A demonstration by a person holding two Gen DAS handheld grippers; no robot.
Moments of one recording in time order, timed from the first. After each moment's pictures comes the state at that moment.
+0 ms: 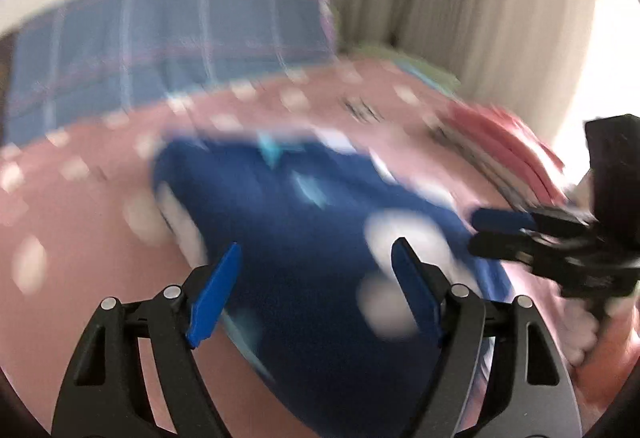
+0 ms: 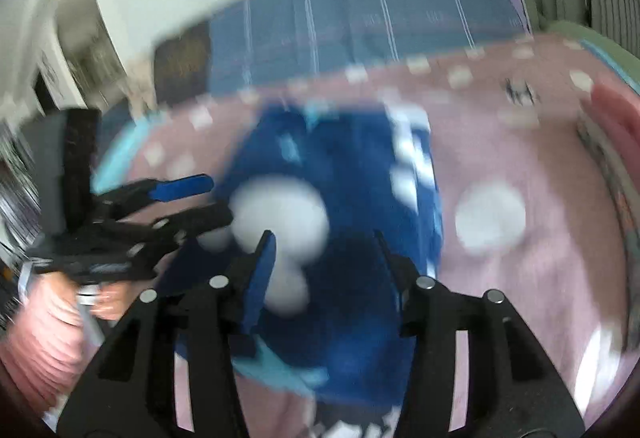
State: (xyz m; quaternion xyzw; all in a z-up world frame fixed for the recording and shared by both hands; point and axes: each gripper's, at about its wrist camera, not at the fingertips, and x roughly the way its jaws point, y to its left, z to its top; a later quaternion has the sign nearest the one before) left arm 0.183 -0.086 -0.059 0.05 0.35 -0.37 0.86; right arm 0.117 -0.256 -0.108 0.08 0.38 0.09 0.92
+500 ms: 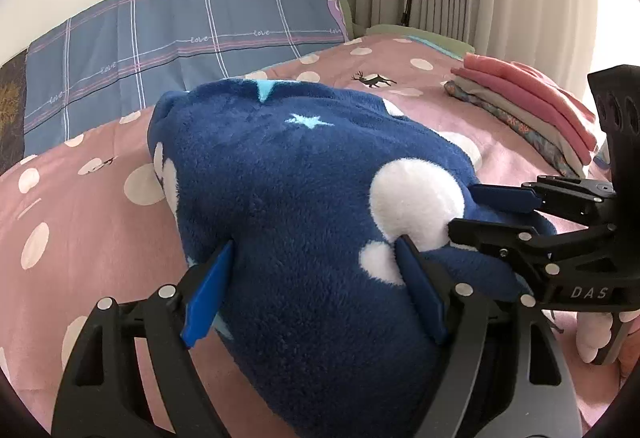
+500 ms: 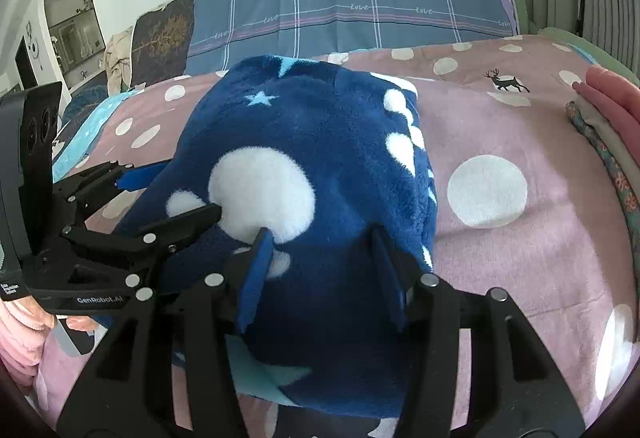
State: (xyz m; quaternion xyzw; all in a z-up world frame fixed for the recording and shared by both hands) left arm 0.160 -0.109 -0.091 0.10 0.32 -0.31 0.89; right arm 0.111 -0.247 -0.111 0.05 0.36 0.07 0.93
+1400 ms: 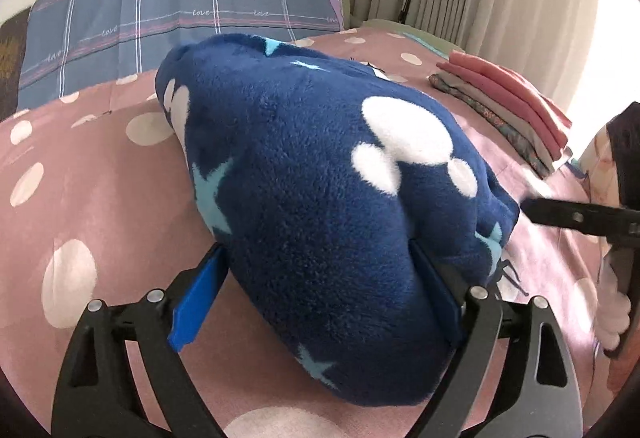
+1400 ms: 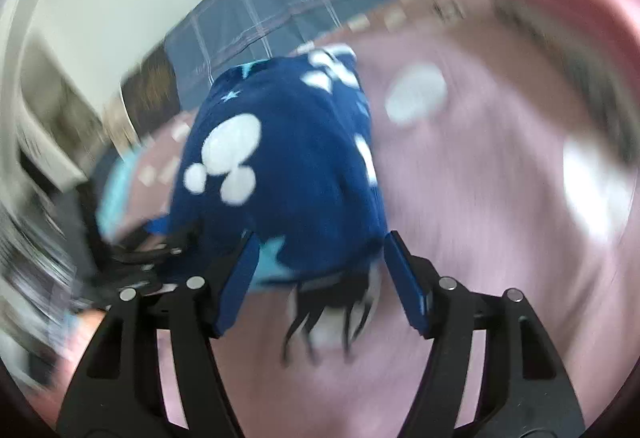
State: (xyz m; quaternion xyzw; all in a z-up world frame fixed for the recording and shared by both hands) left arm 0.128 -0.075 -0.102 0.05 0.35 -0.34 0.87; right arm 0.012 -0.323 -0.117 0.28 0.38 0.07 0.88
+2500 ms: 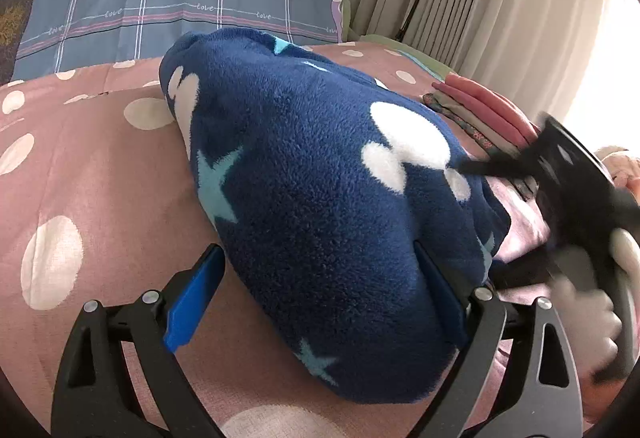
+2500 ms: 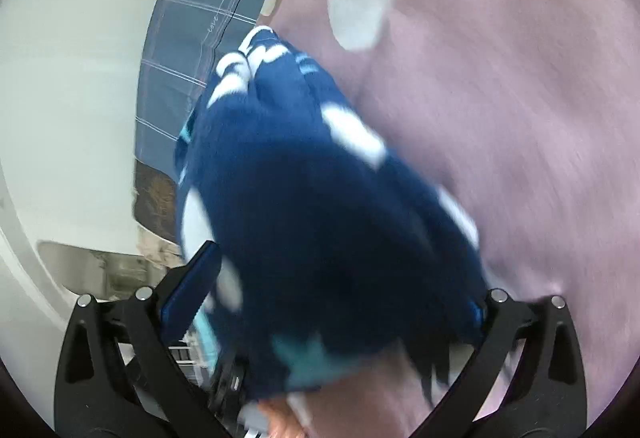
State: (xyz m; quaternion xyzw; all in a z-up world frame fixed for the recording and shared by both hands) left arm 0.133 -0.059 -0.108 -0.01 0.35 -0.36 0.87; right arm 0.077 -0.324 -0.159 0.54 0.38 0.00 0.75
